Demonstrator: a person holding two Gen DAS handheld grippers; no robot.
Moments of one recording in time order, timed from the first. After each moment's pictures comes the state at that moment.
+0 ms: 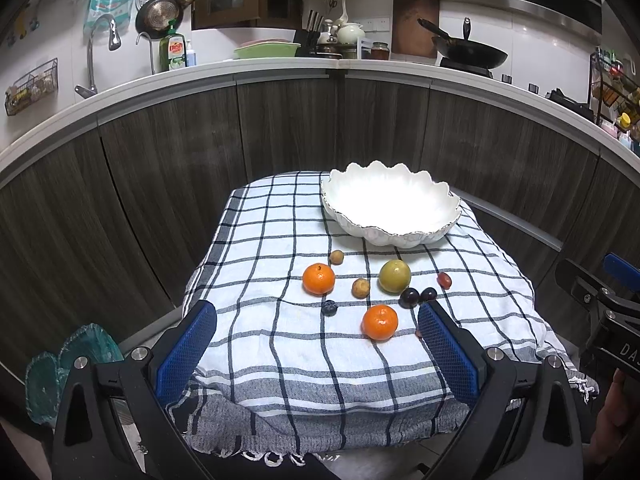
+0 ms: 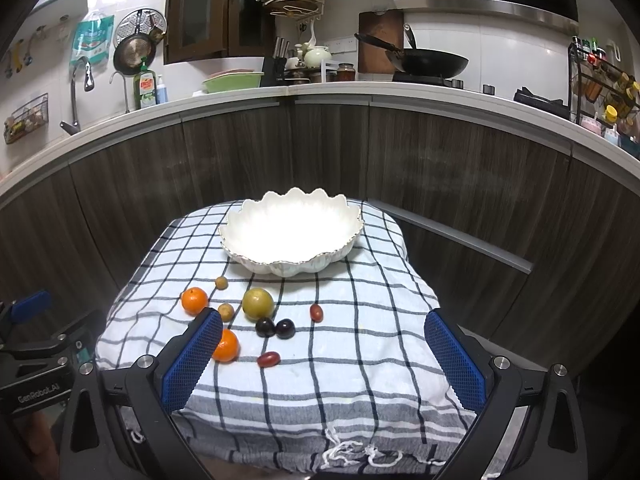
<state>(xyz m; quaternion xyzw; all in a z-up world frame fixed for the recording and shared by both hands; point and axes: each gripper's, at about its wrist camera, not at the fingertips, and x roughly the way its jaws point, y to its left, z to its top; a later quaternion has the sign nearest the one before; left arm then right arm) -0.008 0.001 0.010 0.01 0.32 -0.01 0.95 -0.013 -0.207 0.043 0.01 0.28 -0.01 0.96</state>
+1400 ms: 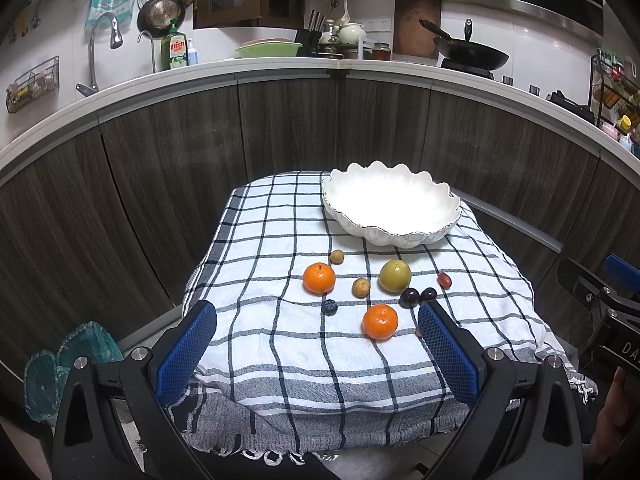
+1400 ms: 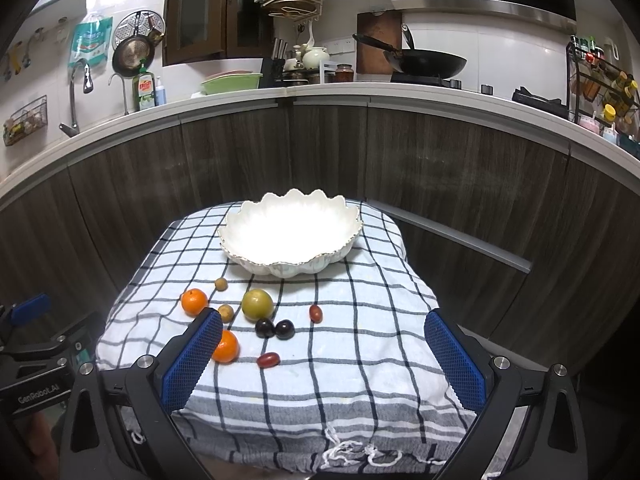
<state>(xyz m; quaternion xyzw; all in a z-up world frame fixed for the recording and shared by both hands) -0.009 0.003 0.010 0.00 0.32 -0.01 0.95 -0.013 -0.211 0.041 0.01 0.28 -0.01 0.96</state>
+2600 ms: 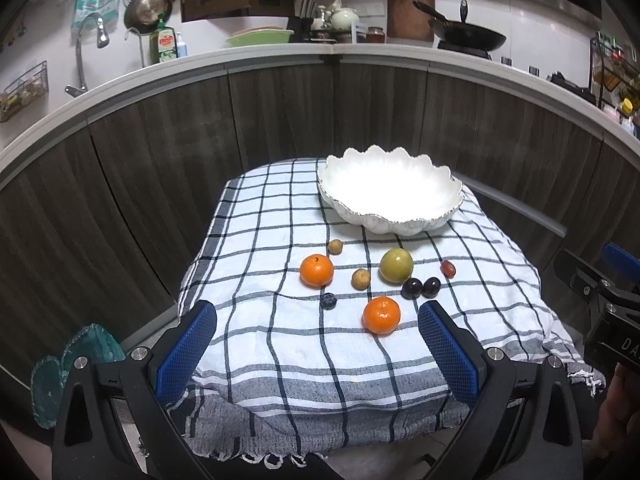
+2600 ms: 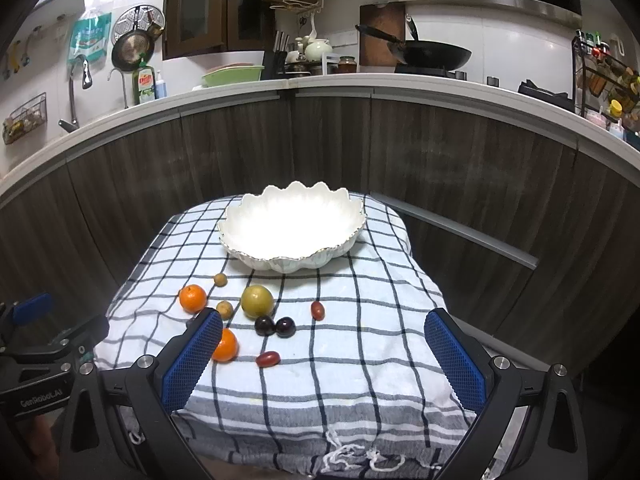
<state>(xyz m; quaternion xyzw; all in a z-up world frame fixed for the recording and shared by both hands) 0.010 -0.008 -0.004 0.02 0.35 -0.02 0.94 -0.003 -0.205 0.031 0.01 0.29 -0.01 0.96</state>
